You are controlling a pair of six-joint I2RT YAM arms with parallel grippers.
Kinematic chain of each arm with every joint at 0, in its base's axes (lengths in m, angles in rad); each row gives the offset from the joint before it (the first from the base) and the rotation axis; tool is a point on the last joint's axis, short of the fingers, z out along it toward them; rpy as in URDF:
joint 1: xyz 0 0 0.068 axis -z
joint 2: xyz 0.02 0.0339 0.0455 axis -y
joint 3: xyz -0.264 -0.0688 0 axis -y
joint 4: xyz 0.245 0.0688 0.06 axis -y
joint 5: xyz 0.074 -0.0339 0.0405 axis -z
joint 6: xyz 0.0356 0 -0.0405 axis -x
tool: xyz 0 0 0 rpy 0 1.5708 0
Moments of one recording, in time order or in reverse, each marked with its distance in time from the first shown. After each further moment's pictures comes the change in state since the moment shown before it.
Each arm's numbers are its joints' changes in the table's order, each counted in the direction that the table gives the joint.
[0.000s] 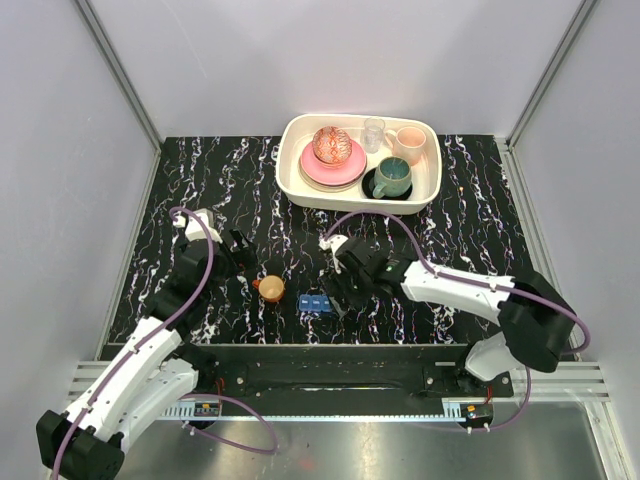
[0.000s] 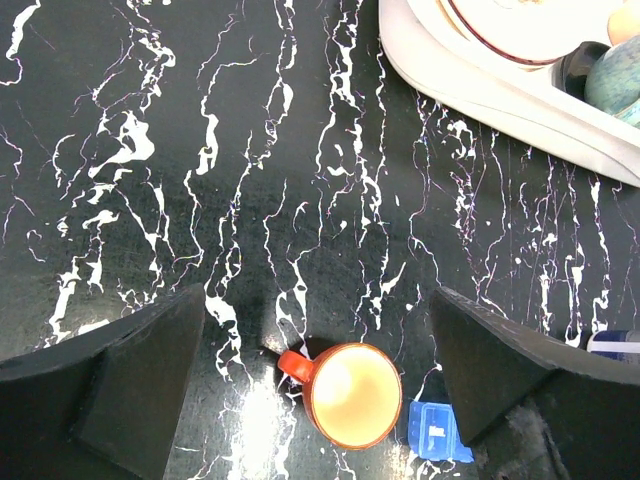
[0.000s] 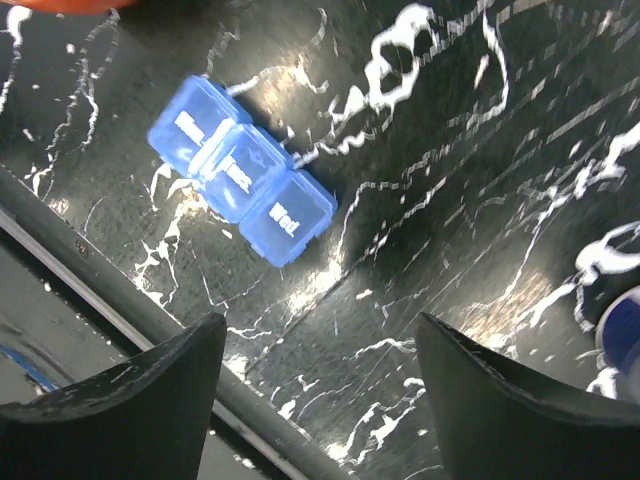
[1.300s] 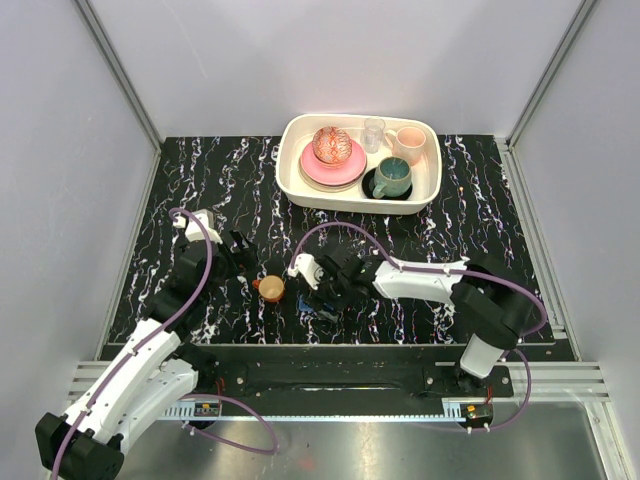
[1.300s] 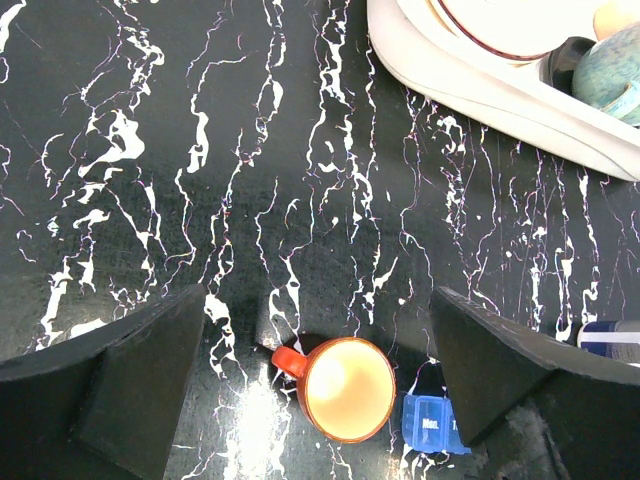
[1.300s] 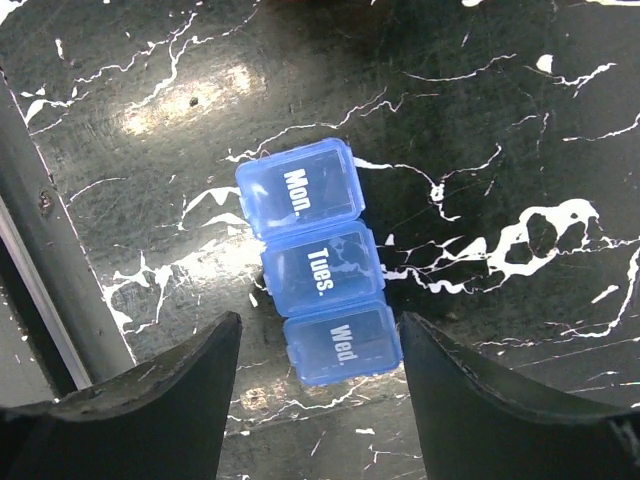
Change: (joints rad) left arm 0.003 0.015 0.000 -0.007 0.018 0.000; right arm -0.032 -0.208 0.059 0.182 -0.174 0.493
